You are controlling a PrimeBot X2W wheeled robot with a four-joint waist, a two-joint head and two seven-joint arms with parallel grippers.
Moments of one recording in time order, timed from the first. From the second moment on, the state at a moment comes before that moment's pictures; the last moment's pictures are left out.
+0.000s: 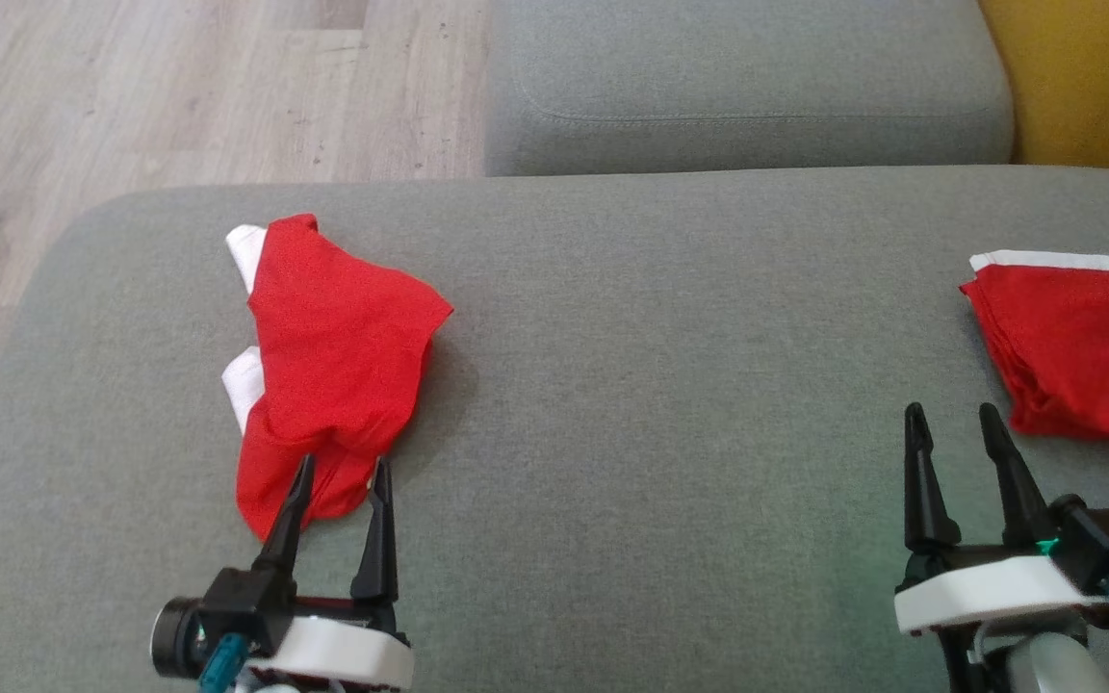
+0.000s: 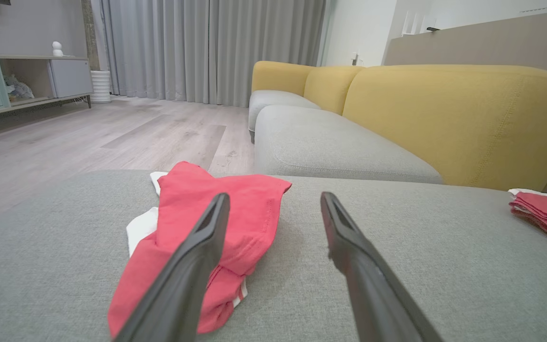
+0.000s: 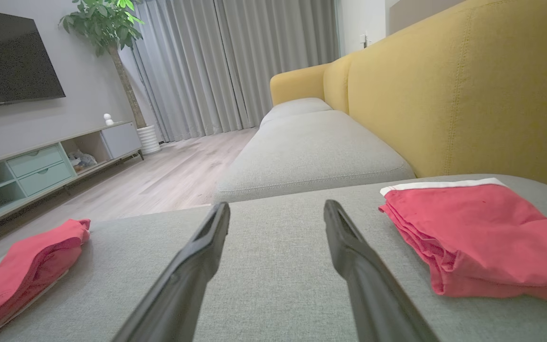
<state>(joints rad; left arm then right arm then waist) -0.01 0.05 -0.23 0.28 -0.22 0.00 -0.25 0.01 -0.05 -0.01 0.24 0.20 0.13 -0.25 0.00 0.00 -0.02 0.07</state>
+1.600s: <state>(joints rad) -0.18 0.16 -0.26 0.33 -0.16 -0.11 -0.09 0.06 -0.04 0.13 0.22 0.26 0.13 -0.25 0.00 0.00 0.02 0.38</state>
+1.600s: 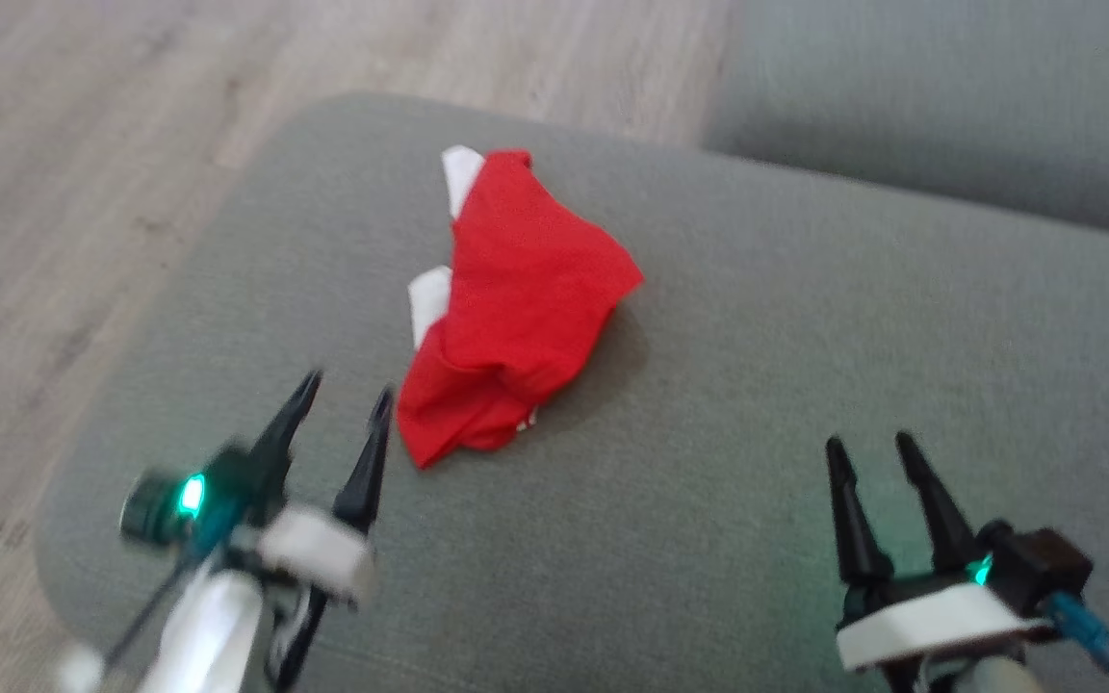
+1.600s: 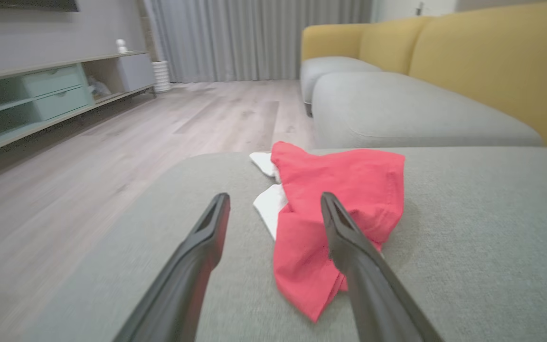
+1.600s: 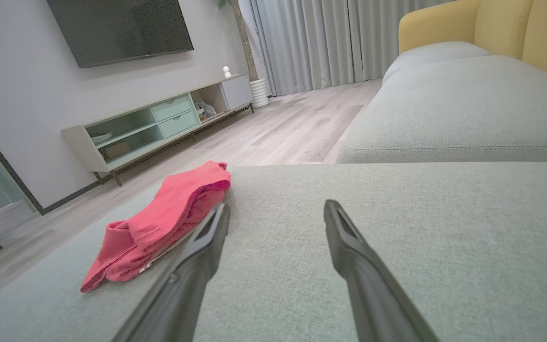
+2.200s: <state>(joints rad) -0.62 0.31 -0.75 0.53 -0.40 -0.13 0.21 -0.06 -0.05 0.10 0.20 0.23 0.13 -0.25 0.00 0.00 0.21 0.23</state>
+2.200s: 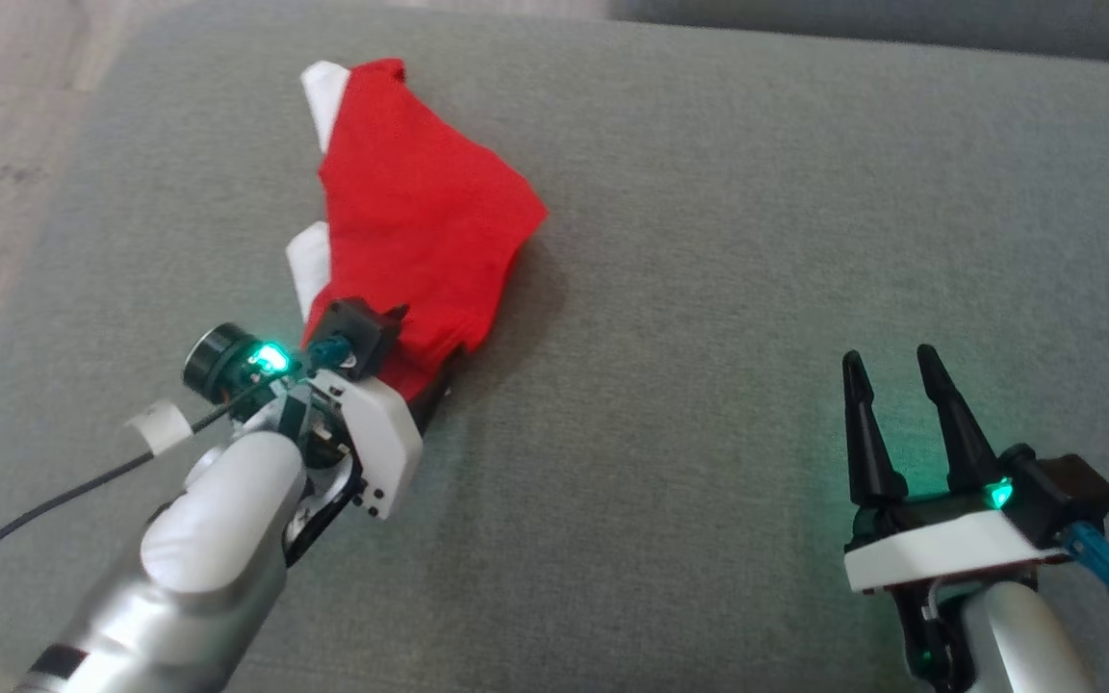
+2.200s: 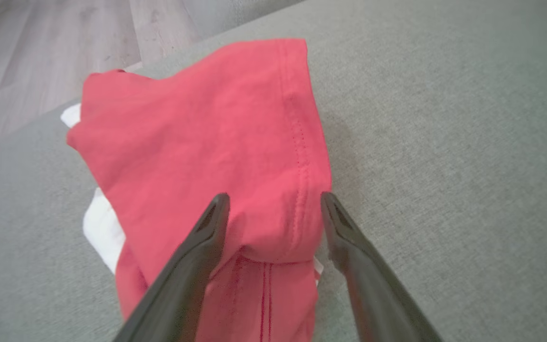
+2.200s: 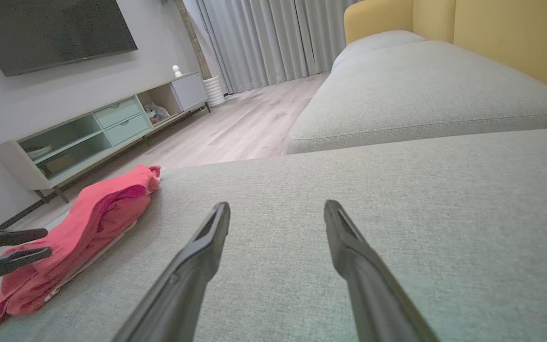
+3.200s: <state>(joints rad) -0.69 0.38 -0.67 0.40 -0.47 -0.05 -0.04 -0.05 -0.05 0.12 0.23 0.25 0.13 -0.25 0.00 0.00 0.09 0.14</state>
